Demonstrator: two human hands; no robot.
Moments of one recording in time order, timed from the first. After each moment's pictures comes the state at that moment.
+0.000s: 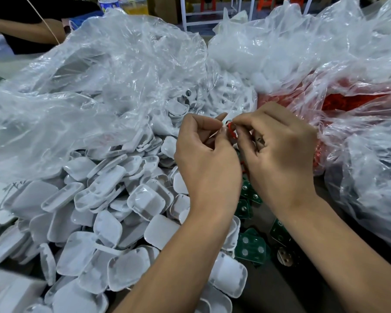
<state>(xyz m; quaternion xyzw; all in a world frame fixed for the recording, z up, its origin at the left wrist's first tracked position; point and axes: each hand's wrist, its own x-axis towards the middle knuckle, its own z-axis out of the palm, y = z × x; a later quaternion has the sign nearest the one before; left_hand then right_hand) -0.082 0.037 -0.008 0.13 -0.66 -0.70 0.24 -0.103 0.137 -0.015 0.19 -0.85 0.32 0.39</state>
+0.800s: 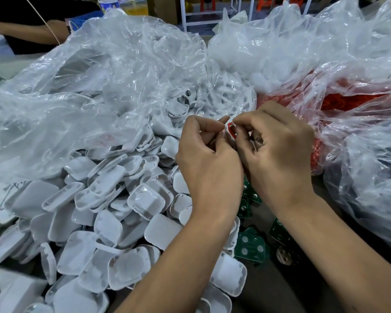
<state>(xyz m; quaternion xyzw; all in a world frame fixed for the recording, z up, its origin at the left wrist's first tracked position) -0.078 0.039 -0.010 0.11 -0.66 -0.71 0.23 -0.105 0.136 -0.018 0.18 -0.85 0.32 0.38</state>
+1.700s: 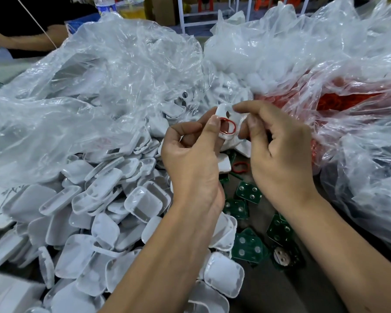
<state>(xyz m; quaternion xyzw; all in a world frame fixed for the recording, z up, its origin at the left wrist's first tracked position) -0.089 0.034 0.000 0.14 -0.37 -0.90 0.17 -0.106 0.142 -0.015 0.17 -0.82 0.44 0.33</state>
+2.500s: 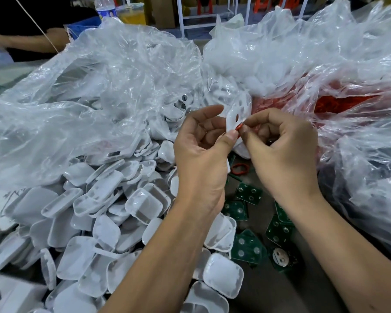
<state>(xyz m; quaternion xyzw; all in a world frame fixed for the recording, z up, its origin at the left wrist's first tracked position) -0.092 0.035 -0.007 0.02 -0.50 -0.86 0.13 -0.111 0.148 -0.016 0.07 -0.81 0.50 0.29</state>
